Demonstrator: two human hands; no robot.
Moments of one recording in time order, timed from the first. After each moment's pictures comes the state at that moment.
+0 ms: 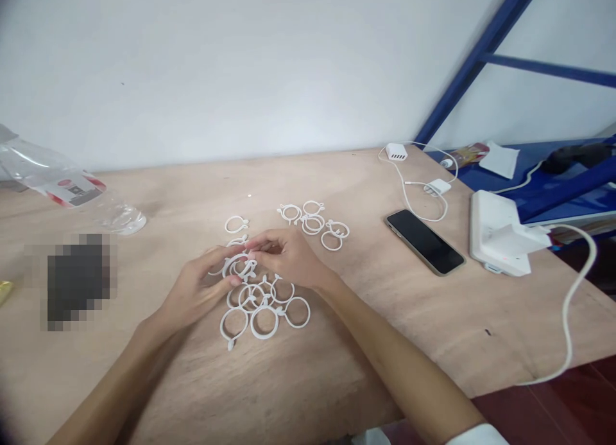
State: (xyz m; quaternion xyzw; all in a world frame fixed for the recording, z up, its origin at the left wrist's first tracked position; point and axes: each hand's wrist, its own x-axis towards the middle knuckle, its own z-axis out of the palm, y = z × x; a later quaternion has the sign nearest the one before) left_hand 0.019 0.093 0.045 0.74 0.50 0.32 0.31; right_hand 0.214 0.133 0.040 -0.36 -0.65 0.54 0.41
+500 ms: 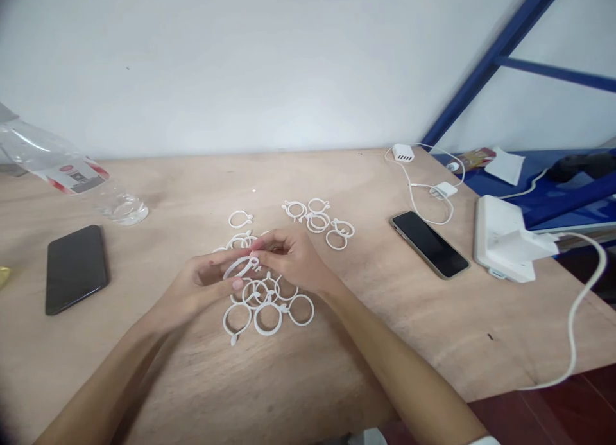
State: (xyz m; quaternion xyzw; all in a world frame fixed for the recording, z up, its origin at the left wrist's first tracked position) left_hand 0.025 0.079 0.056 0.53 0.45 0.35 0.63; right_hand 0.210 0.124 0.043 -0.37 -0.59 0.59 0.41
